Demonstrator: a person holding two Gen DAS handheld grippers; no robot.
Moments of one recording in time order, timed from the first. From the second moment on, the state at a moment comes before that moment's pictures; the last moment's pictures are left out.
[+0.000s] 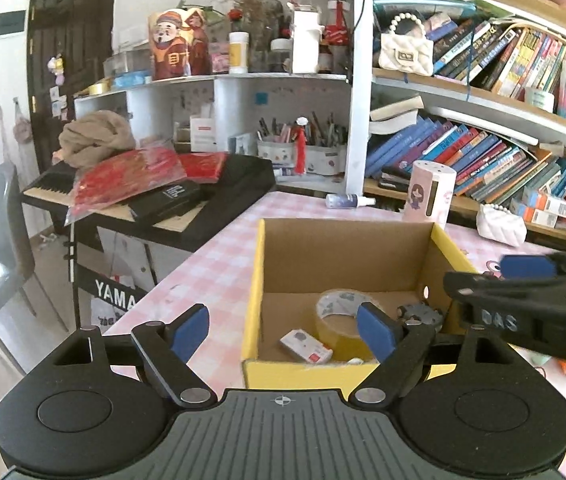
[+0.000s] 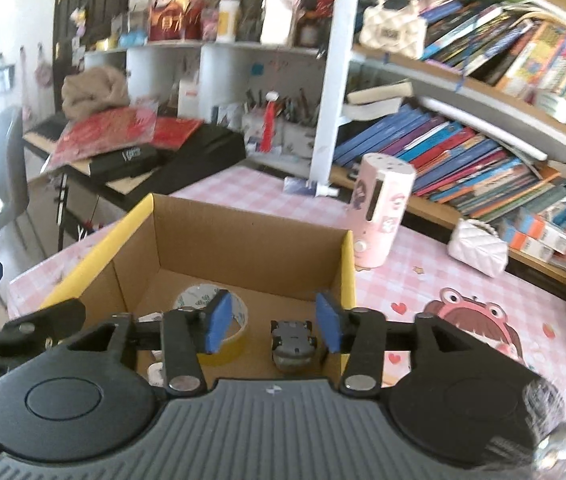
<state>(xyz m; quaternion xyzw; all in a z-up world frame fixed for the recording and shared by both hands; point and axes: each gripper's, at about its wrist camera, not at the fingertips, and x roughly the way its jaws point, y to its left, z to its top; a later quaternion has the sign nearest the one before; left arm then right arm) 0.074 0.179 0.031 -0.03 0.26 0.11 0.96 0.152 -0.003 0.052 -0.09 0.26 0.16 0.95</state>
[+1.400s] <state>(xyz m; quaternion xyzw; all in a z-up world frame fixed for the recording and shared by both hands) -0.065 0.144 -0.033 0.02 0.38 0.04 0.92 -0.050 -0.039 -0.029 -0.03 0.38 0.02 0.92</state>
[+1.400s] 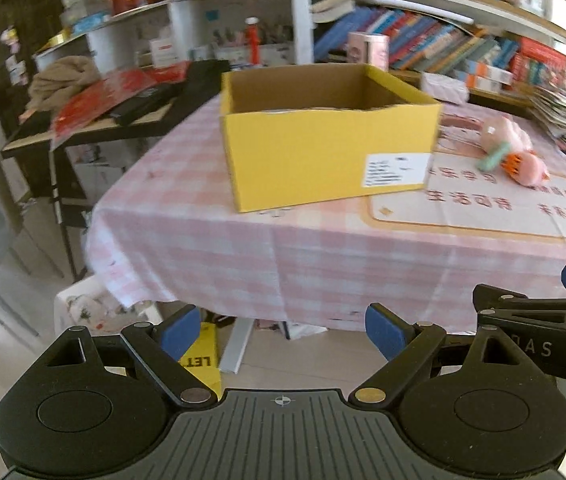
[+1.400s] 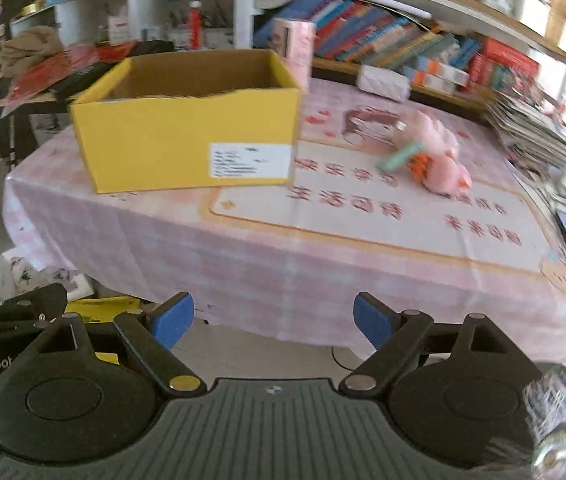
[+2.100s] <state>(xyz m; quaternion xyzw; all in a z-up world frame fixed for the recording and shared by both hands) 0.005 0.053 -0.038 0.05 0.40 -0.03 0.92 -0.009 -0.136 -0.036 -0.01 0.40 -0.06 0.91</state>
